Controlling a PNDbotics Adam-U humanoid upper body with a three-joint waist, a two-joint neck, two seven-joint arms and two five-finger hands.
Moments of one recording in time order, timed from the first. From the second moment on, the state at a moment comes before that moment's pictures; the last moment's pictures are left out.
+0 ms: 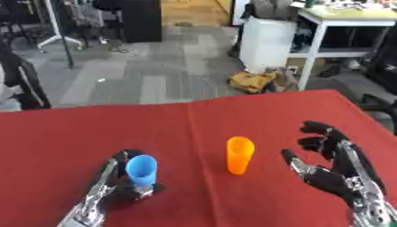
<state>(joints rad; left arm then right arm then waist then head) -0.75 0.08 -0.16 -0.97 -0.18 -0.13 0.10 -0.41 -0.44 0.06 -1.57 -0.13 -0.11 -0.11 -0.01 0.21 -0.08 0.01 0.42</state>
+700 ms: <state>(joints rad) -0.73 0.08 -0.16 -1.00 -0.15 -0.18 0.15 -0.42 -0.44 0.06 -1.57 -0.13 -0.11 -0.11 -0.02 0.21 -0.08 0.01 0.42</state>
